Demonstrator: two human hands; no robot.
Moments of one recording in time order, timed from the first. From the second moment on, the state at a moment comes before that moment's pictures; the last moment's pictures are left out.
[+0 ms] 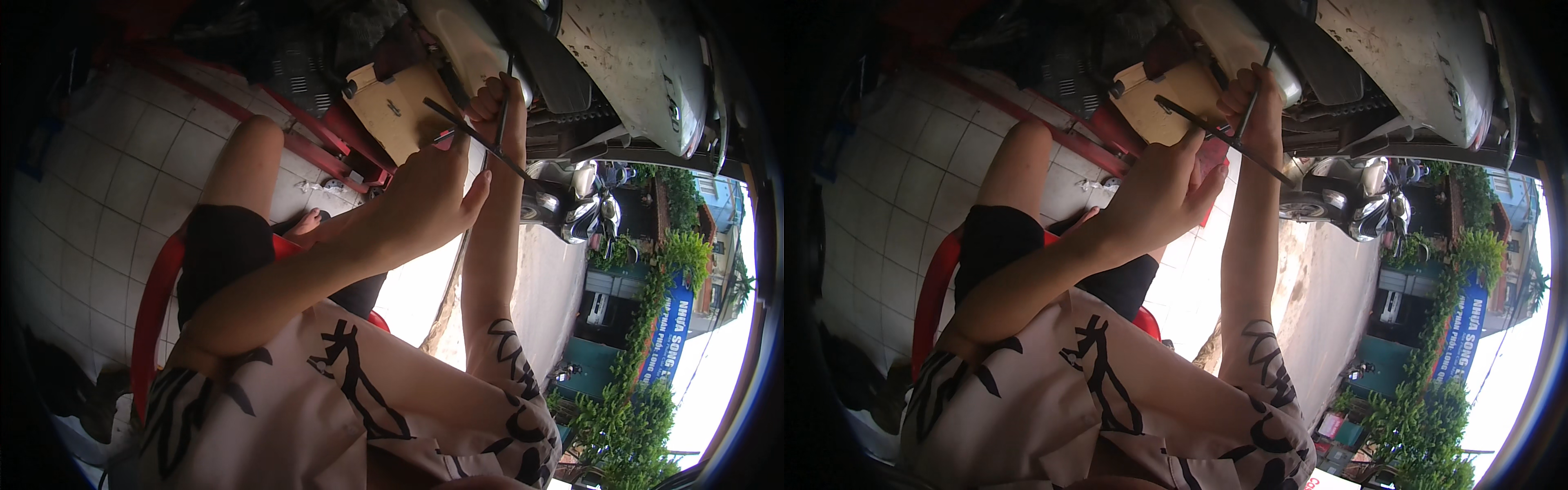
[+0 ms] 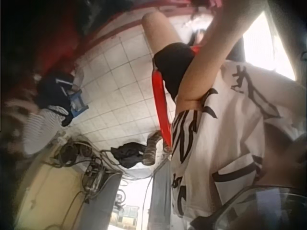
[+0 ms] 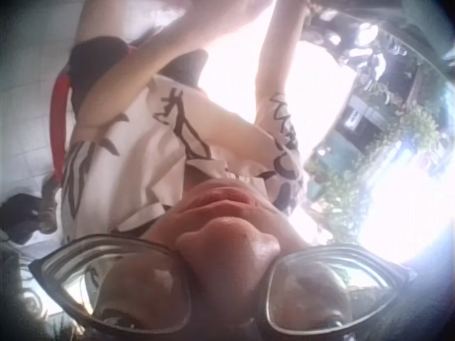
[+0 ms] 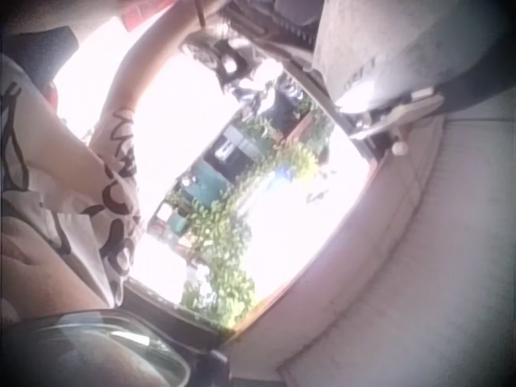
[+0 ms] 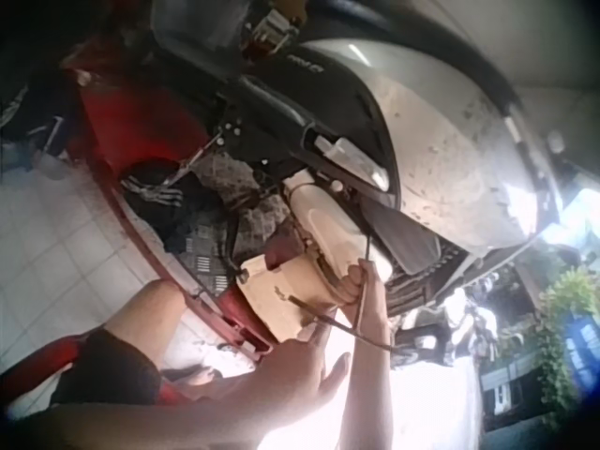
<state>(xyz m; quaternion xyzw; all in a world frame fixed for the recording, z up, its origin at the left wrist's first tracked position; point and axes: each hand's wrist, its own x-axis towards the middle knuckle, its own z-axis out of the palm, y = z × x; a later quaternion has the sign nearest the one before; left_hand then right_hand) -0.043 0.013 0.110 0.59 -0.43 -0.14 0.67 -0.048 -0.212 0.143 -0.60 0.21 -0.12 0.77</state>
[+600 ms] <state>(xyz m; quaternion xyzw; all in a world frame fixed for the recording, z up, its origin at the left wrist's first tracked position) -0.040 0.002 0.133 0.54 -0.46 -0.08 0.70 -0.035 -0.180 0.155 -0.61 0.29 -0.23 0.70</state>
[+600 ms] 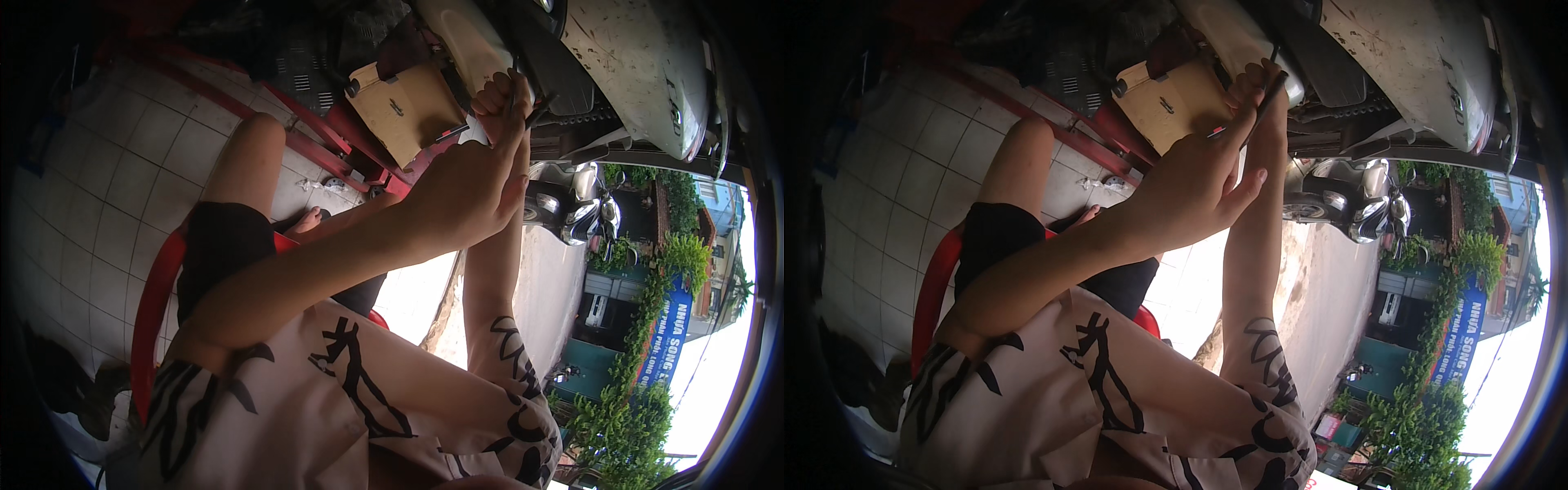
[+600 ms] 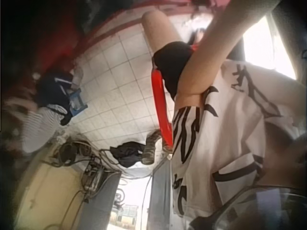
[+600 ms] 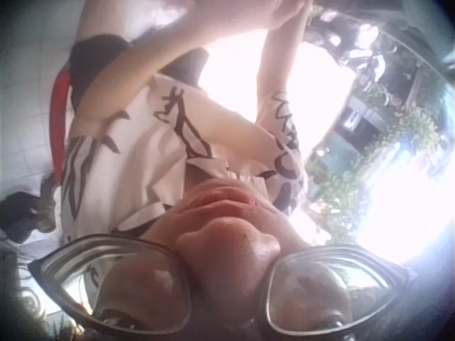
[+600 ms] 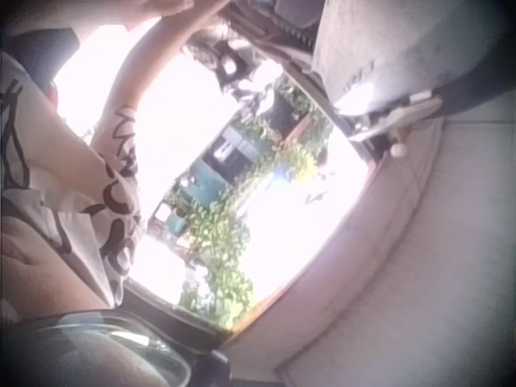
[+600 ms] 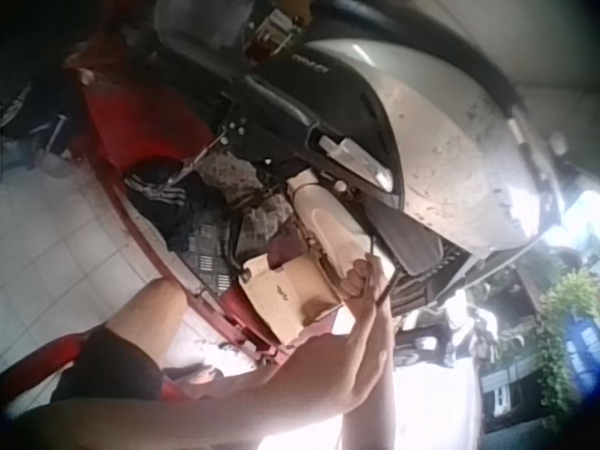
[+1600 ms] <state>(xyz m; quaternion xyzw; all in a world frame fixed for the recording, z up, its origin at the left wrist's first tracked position) -0.031 0.000 0.116 0.69 -0.43 -0.22 0.53 -0.041 -0.234 0.135 -0.57 0.20 -0.15 0.78</state>
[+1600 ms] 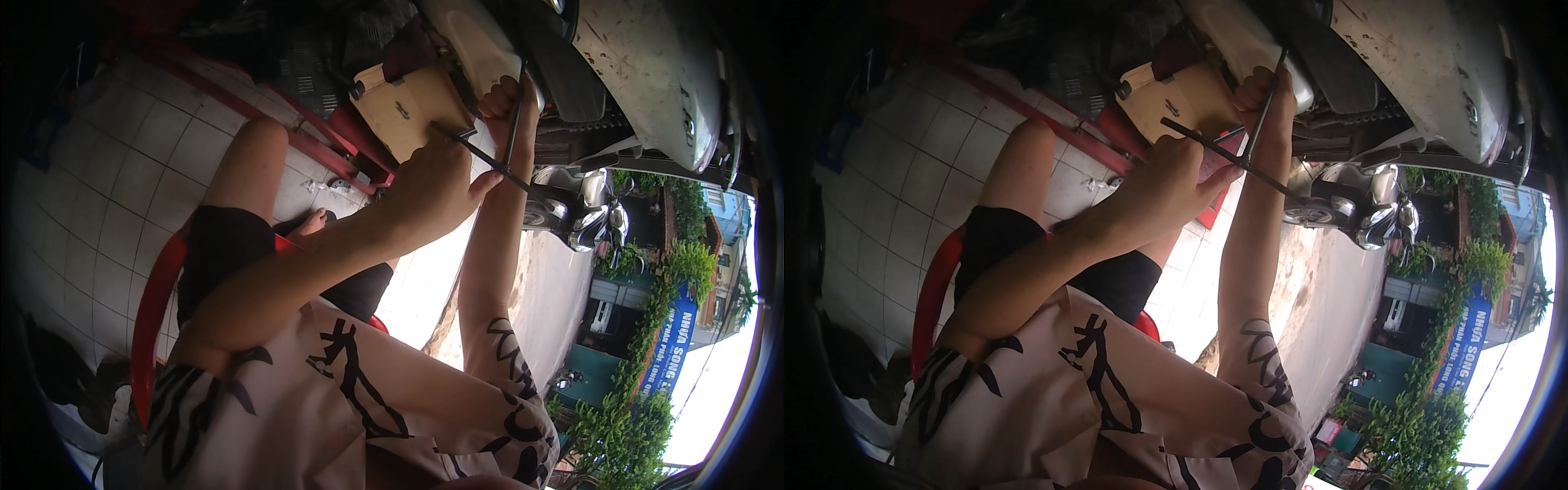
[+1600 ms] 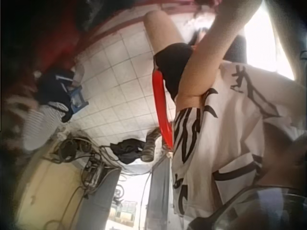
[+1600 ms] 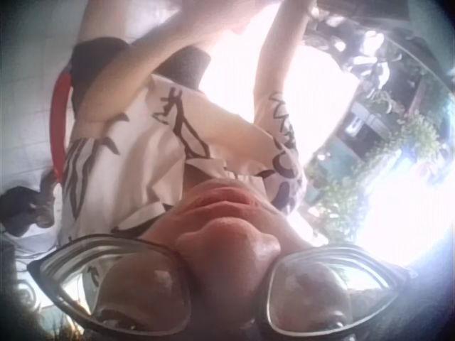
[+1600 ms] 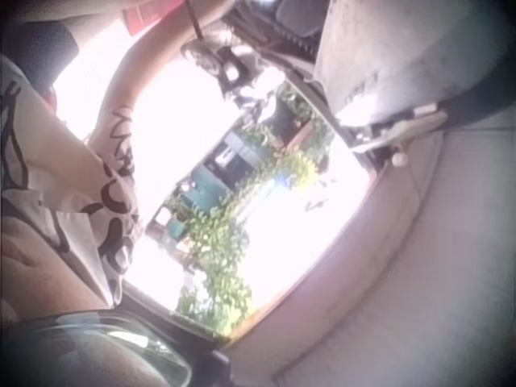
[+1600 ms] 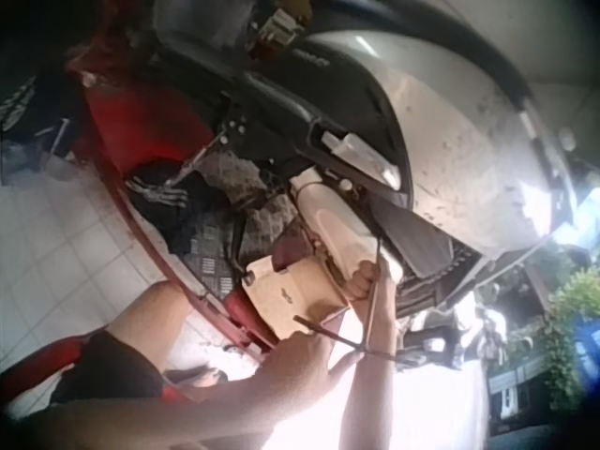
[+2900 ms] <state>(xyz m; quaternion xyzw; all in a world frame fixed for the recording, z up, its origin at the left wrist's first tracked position) -0.043 -0.004 0.094 0.64 -0.49 -0.13 0.58 -0.048 -0.211 0.140 -0.56 0.23 -0.14 0.78</state>
